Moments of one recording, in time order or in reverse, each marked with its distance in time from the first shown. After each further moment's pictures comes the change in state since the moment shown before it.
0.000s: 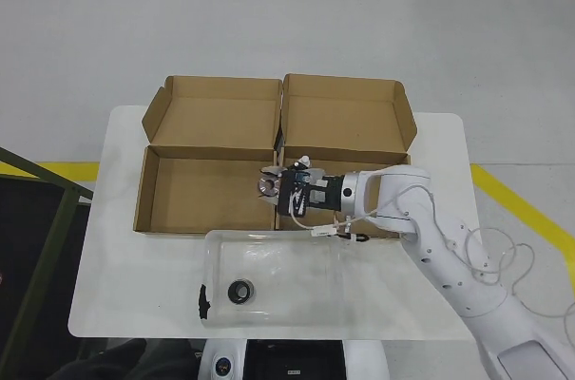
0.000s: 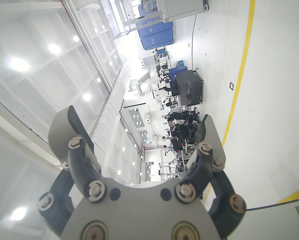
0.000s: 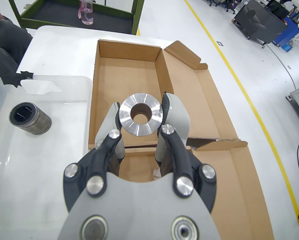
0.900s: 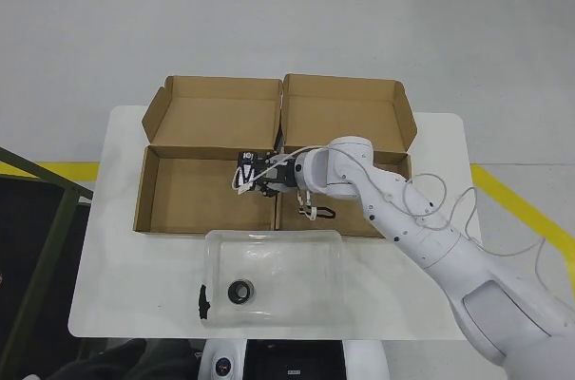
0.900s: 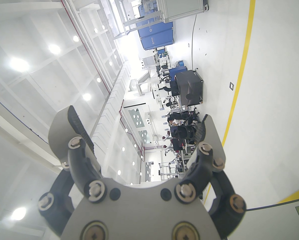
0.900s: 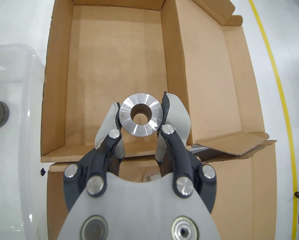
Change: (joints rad) left arm 0.000 0.000 0.000 0.000 0.000 0.000 0.000; right arm 0.324 -0.174 -0.314 0.437 0.079 0.093 0.134
